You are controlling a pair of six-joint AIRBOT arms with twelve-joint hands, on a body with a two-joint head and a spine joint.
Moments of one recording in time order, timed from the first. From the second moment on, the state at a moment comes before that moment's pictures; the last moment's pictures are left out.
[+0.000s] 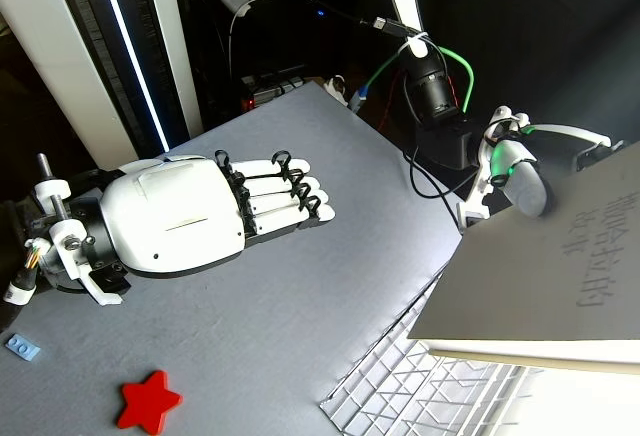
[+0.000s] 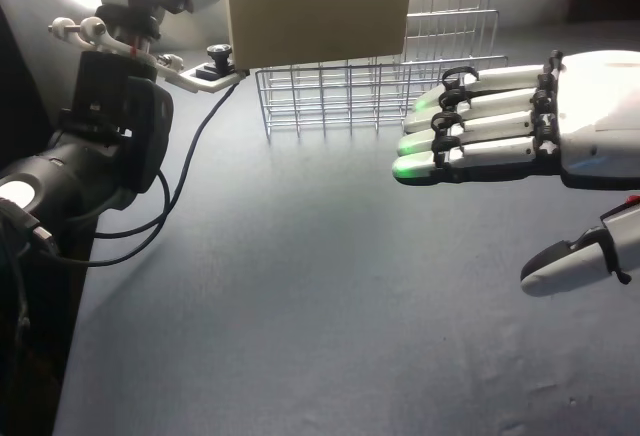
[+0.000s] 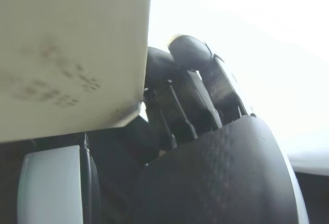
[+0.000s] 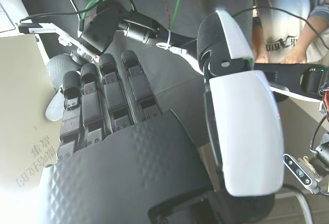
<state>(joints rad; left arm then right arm) 0.51 -1.80 2.33 -0.33 -1.25 -0.28 -0.47 -1.05 1.40 -1.06 1.00 -0.16</state>
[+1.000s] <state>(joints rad) 0.53 -1.84 2.40 -0.35 -1.27 -0.31 -0.46 -1.06 1.40 -1.05 1.01 -0.16</state>
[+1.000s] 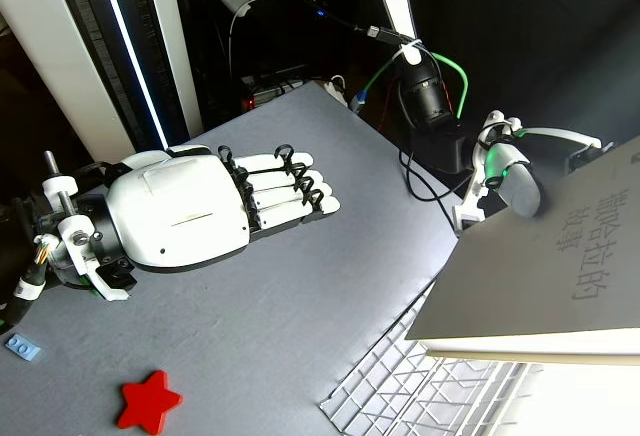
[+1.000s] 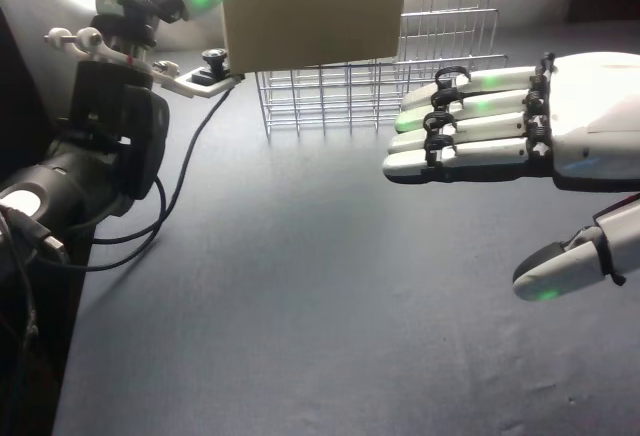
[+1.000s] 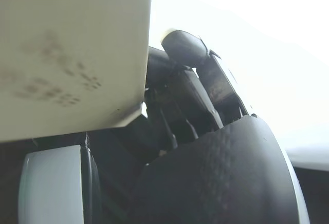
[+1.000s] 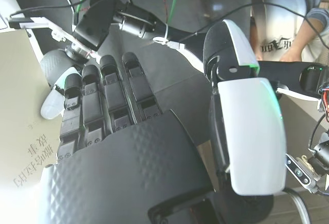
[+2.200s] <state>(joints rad) 0.53 -1.84 2.42 -0.33 -1.26 -0.32 -0.46 -1.08 1.40 -1.04 1.01 -0.17</state>
